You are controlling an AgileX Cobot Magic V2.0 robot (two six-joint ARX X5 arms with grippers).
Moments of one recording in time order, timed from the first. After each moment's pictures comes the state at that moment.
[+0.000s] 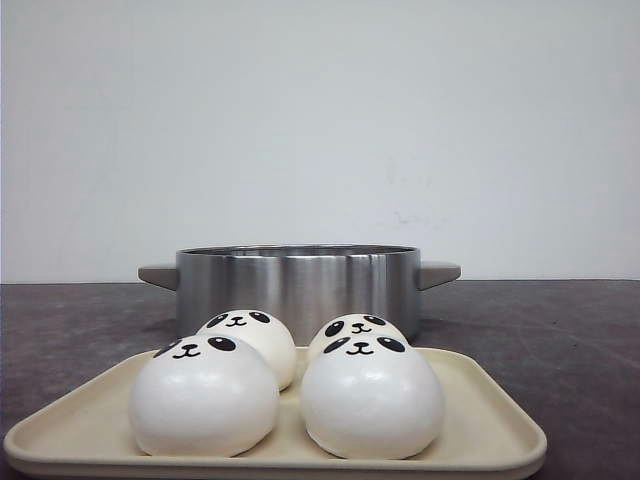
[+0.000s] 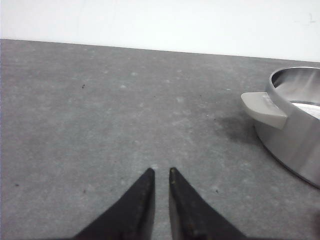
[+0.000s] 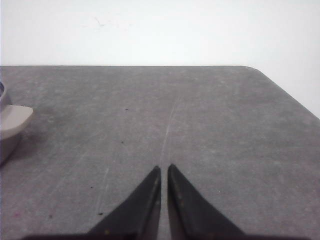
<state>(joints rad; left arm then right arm) 0.01 0.01 0.03 -0.18 0.05 -0.06 0.02 0.00 0.01 -0.11 0.05 0.05</state>
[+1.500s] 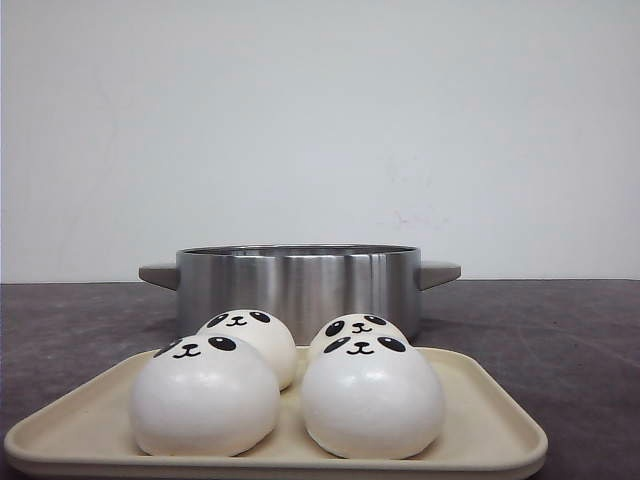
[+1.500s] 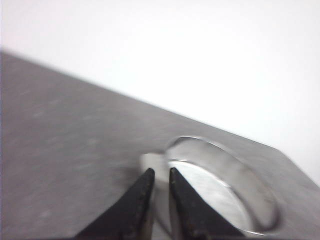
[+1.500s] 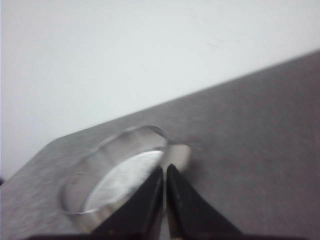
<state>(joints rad) 0.01 0.08 0.33 -0.26 0.34 -0.40 0.02 0.01 0.27 -0.26 -0.37 0.48</state>
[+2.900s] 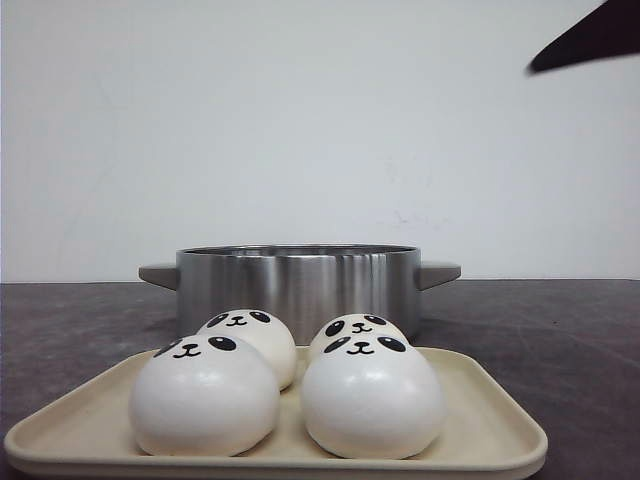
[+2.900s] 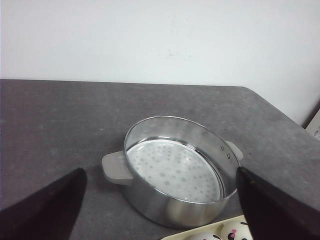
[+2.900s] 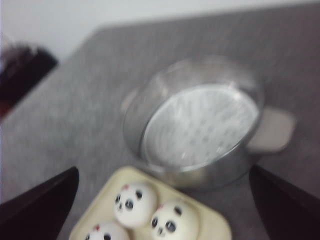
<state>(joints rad) -0.06 0.44 0.73 -0.47 0.42 -0.15 0.47 0.89 0.80 -0.34 -0.30 0.35</state>
